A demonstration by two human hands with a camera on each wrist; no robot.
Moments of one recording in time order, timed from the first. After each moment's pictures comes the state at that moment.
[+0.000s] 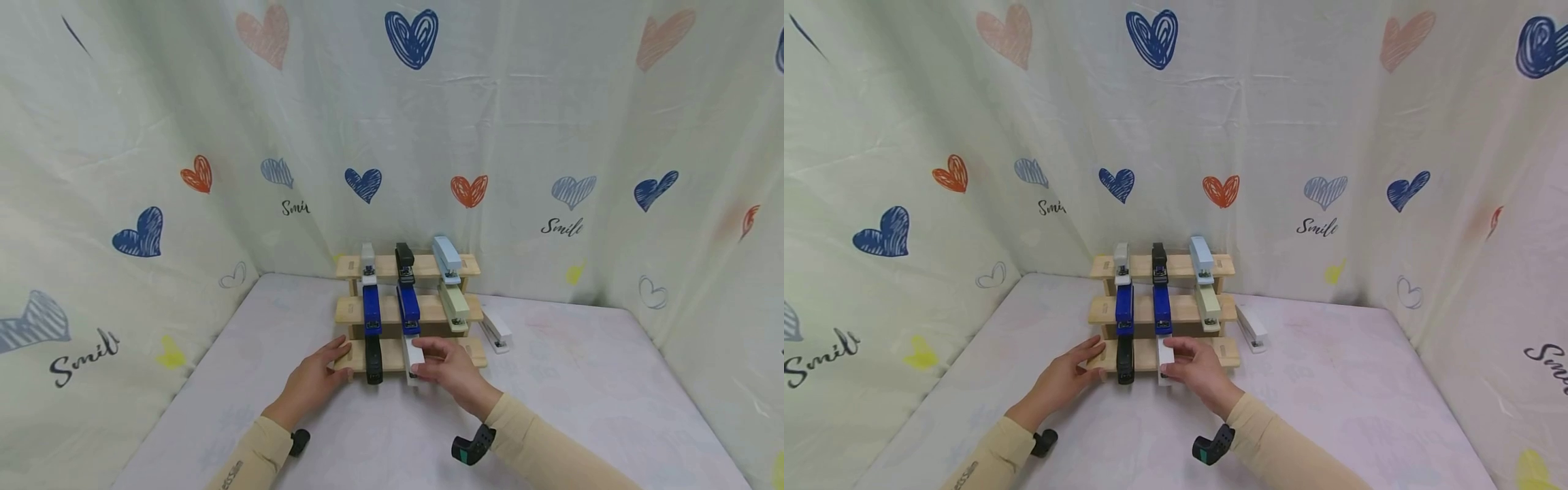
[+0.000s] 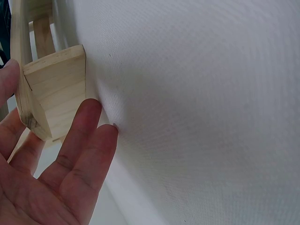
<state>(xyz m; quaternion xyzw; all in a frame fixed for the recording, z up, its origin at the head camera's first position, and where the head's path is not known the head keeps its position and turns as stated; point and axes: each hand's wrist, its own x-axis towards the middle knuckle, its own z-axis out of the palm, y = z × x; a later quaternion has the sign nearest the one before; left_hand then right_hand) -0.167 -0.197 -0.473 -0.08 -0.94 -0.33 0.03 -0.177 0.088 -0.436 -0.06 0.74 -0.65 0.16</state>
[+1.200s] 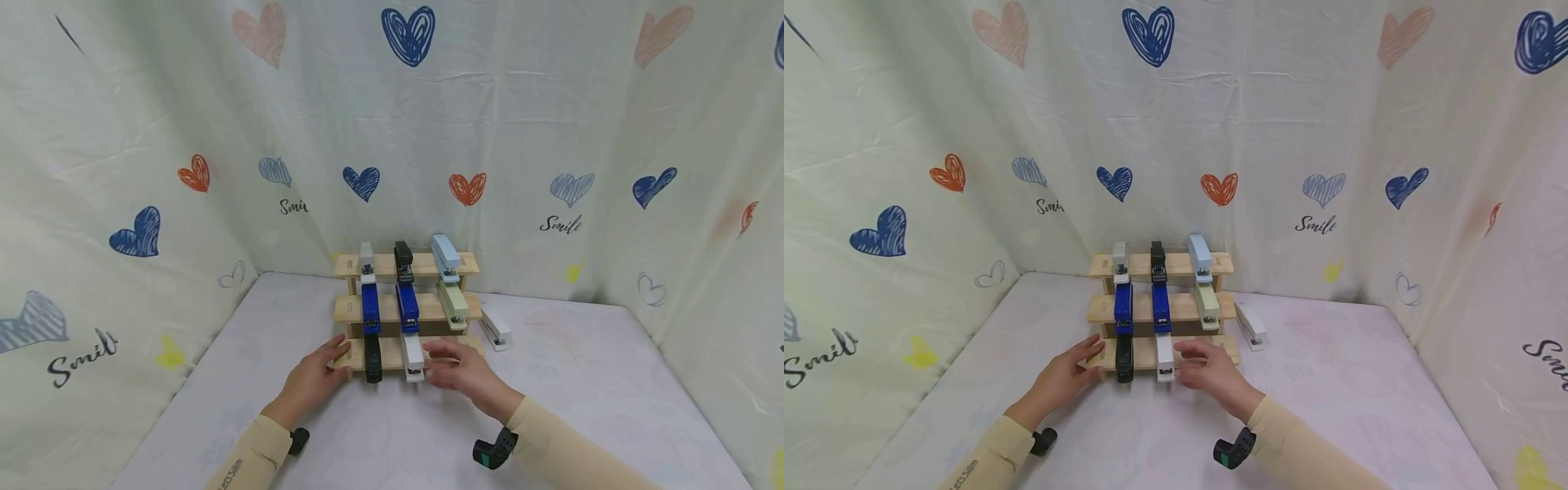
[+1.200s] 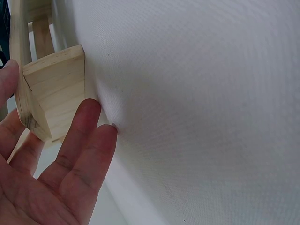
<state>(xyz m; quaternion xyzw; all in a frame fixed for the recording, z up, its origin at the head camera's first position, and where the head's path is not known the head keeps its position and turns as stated) -0.167 -0.196 -0.473 -0.09 -0.94 -0.33 0.03 -0.170 0.116 -0.430 -0.07 0.75 -0.63 0.18</state>
